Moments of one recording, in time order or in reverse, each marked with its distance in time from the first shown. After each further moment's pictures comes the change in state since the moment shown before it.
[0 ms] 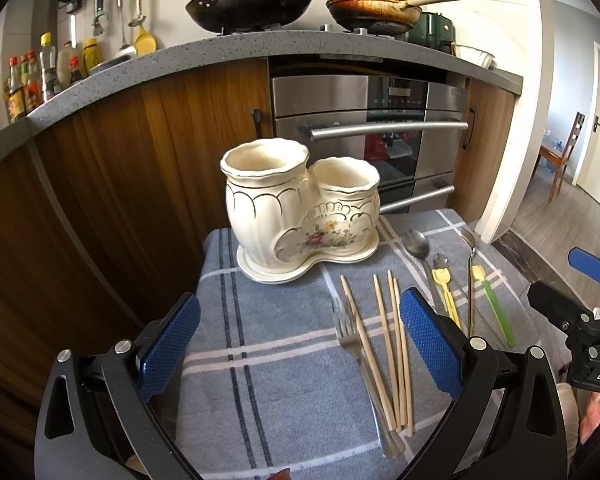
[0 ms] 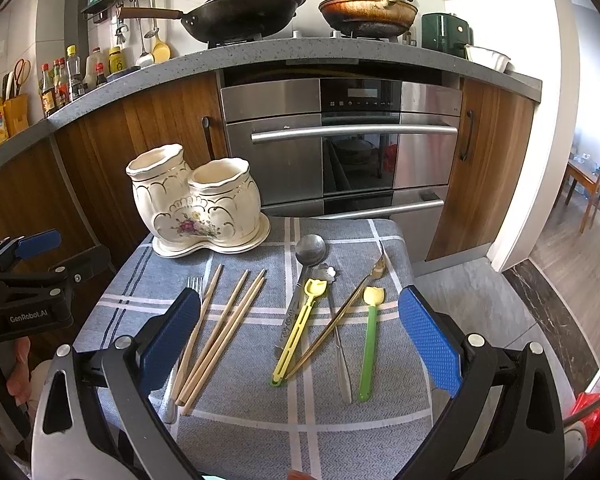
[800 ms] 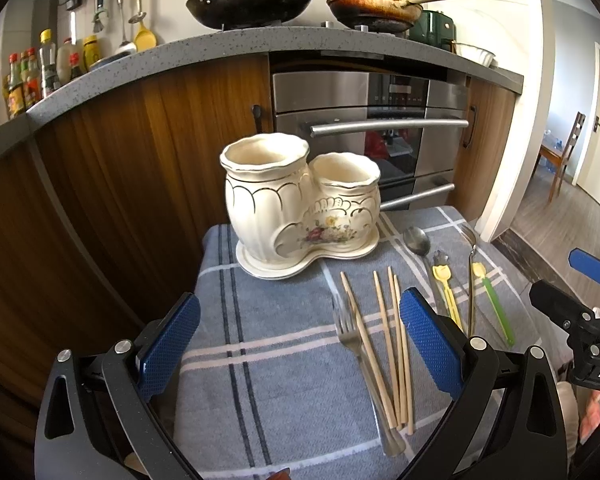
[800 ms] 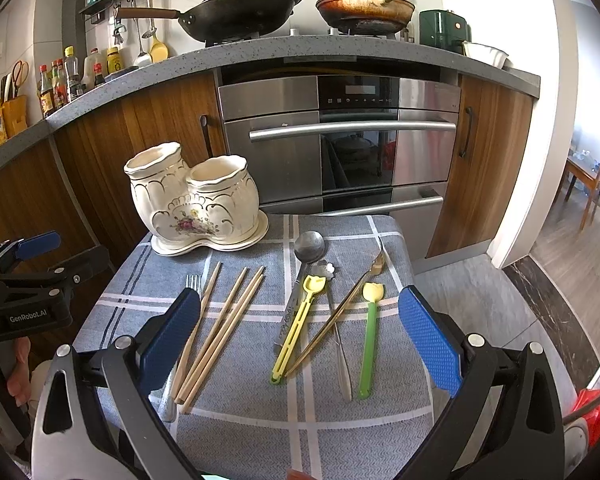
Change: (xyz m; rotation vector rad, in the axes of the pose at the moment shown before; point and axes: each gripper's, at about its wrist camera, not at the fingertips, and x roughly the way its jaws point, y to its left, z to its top) left arm 0.003 0.001 -0.004 -0.002 0.008 -0.002; right arm 0.000 -0.001 -0.001 0.003 0.004 0.000
